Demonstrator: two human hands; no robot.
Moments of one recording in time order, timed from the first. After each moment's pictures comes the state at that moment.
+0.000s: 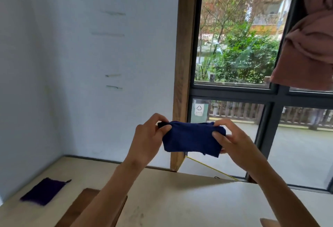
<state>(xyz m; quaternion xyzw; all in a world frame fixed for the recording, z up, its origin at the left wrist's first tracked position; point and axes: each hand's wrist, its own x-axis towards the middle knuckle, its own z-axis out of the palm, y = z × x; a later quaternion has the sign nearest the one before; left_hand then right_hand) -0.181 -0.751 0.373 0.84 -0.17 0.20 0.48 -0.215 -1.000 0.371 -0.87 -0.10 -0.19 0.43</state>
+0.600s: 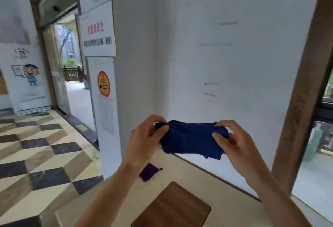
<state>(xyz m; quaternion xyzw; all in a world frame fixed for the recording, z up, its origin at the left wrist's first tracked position) -0.271 -0.496 0.384 0.78 0.02 0.35 0.52 -0.190 -0.726 0.385 -0.74 -0.33 -0.10 0.58</state>
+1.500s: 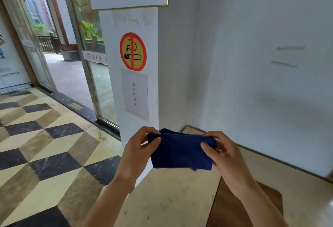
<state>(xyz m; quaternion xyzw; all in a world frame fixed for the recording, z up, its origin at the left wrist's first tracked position) -0.258 -0.076 0.260 0.76 0.08 0.22 0.60 -0.182 -0.308 0.252 -0.69 -0.20 0.04 0.69</state>
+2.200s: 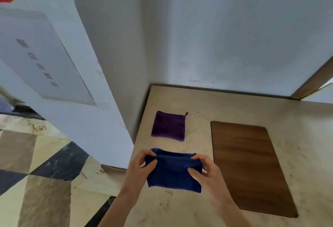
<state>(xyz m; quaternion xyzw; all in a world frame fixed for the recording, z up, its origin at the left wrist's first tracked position) -0.067 -0.005 0.016 0.75 0.10 -0.13 0.65 -0.097 -0.234 -0.002 -0.73 0.12 0.07 0.67</state>
